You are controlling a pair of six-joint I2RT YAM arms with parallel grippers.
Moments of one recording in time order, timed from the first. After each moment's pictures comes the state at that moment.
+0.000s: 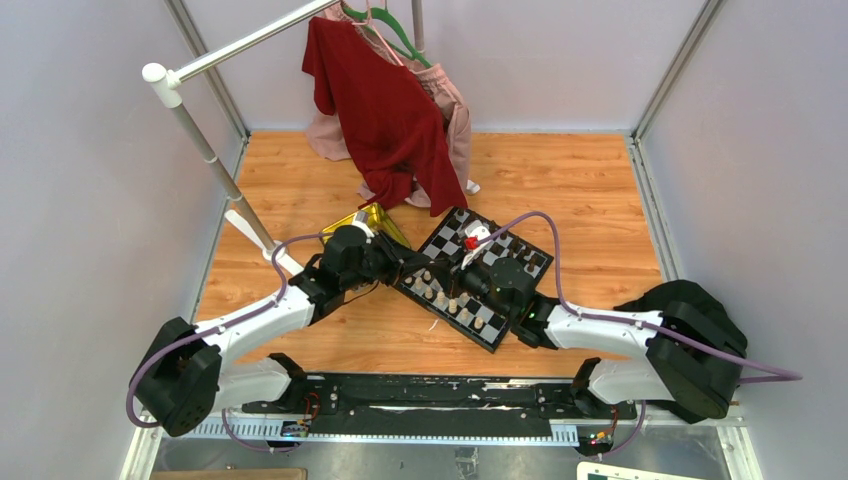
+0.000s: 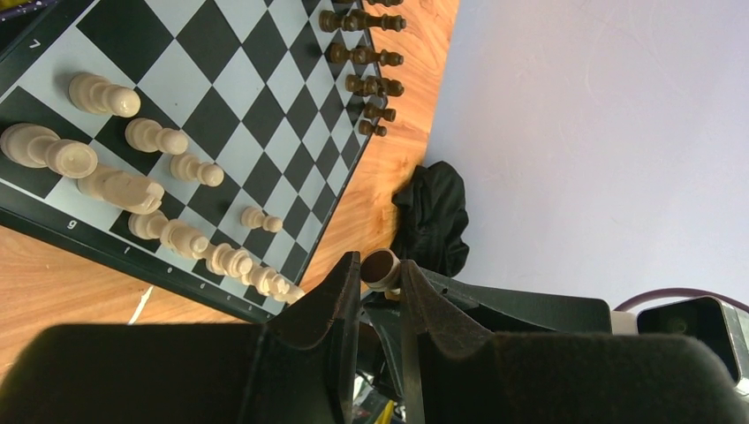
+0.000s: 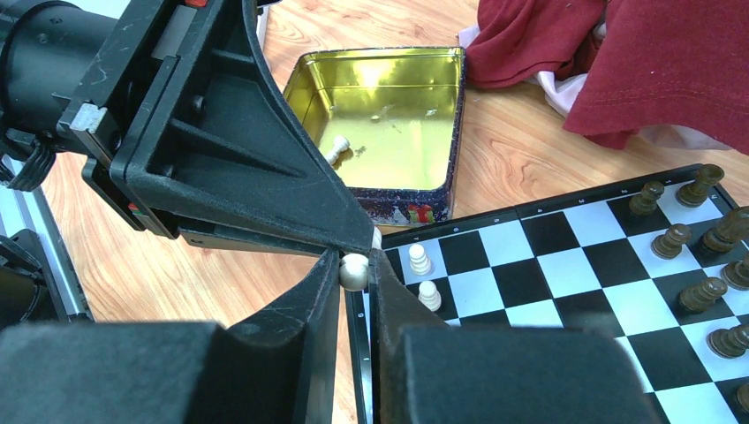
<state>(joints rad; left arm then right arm) -0.64 1.16 0.54 0.22 0.21 -1.38 0.96 1.25 0.47 0.70 0.11 0.20</state>
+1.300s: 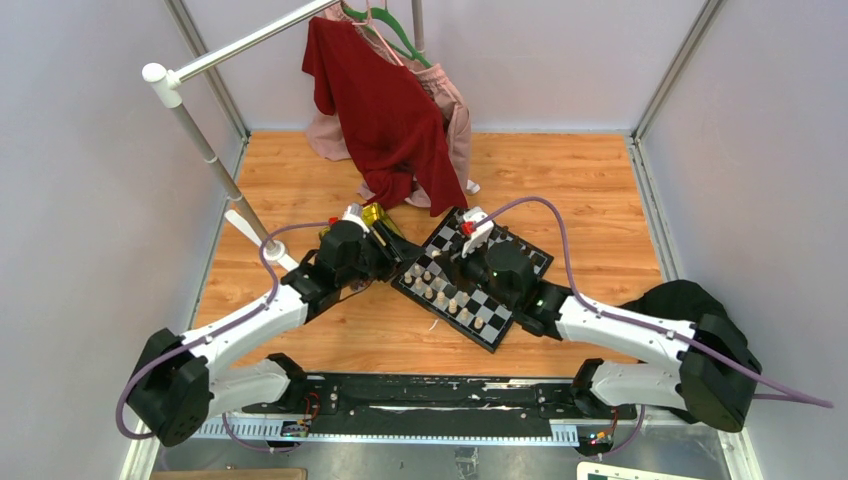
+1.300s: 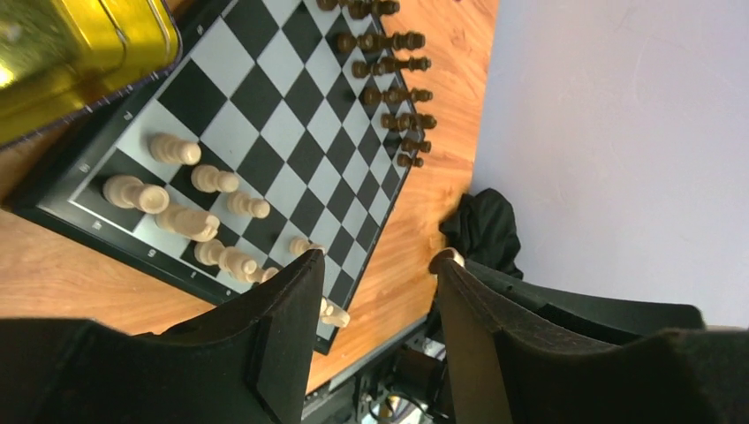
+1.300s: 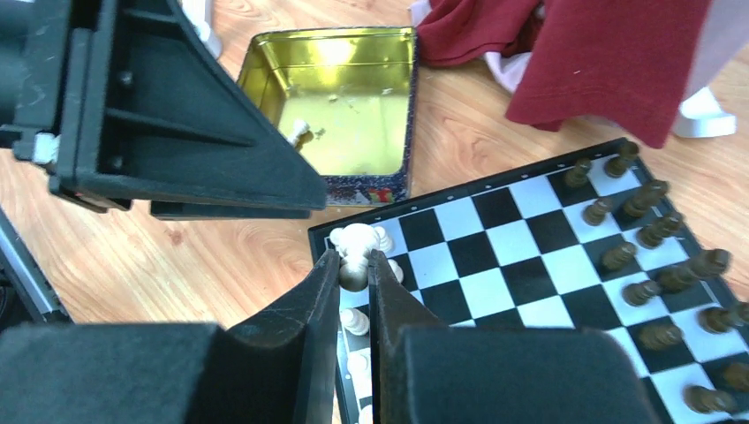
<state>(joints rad) -0.64 1.12 0.59 0.10 0.12 -1.24 0.95 1.16 0.59 0.38 0.16 0.18</state>
